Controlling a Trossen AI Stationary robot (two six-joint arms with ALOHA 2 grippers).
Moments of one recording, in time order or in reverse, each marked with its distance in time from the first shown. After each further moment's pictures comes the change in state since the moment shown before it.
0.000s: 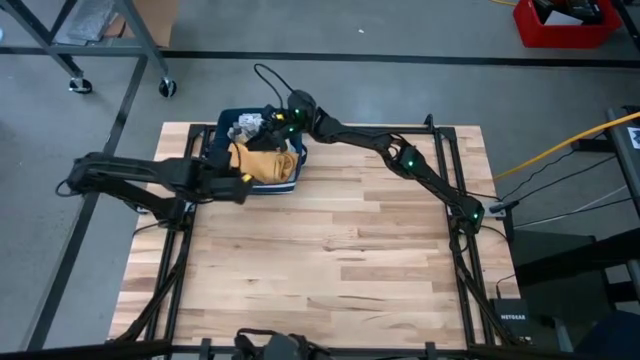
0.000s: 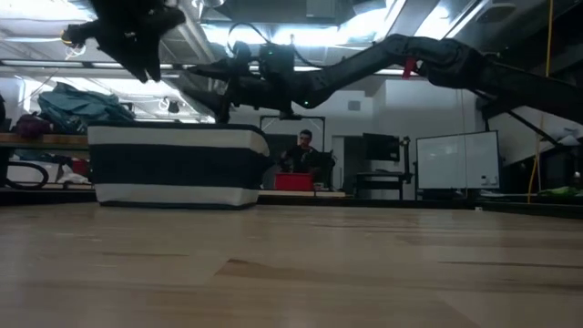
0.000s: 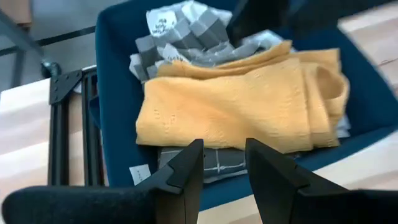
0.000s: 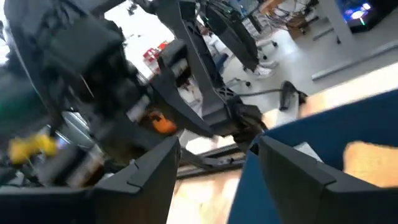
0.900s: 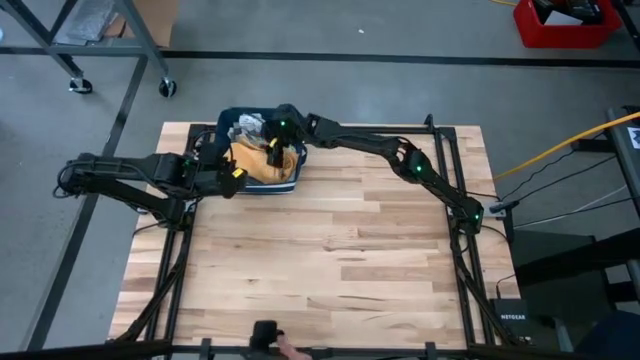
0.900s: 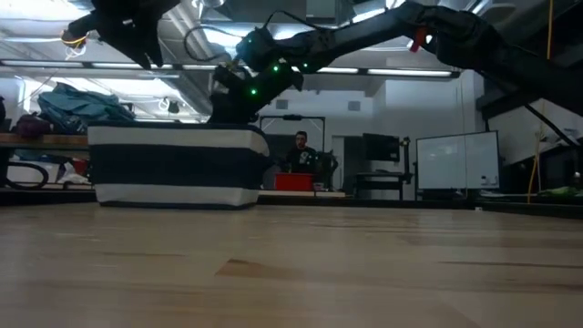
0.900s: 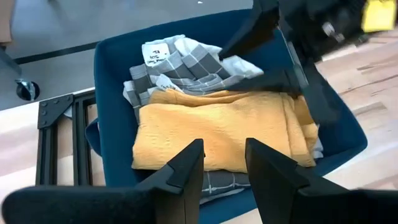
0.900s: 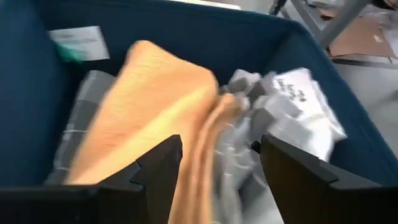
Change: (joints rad) left arm -0.002 -0.115 0.000 0.061 -0.058 0.100; right arm 0.092 -0.123 -0.010 -0.746 0.915 -1.008
